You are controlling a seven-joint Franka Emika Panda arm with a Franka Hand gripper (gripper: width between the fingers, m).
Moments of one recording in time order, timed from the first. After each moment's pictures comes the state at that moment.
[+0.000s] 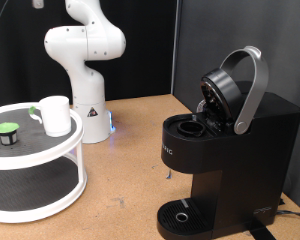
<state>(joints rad) -0.11 -0.68 -0.26 -2.20 -0.19 1.45 -1.32</state>
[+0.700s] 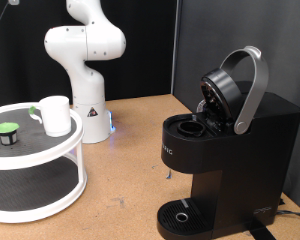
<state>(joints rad) -0.14 -0.68 -0.32 -2.20 -0.21 1.55 -1.32</state>
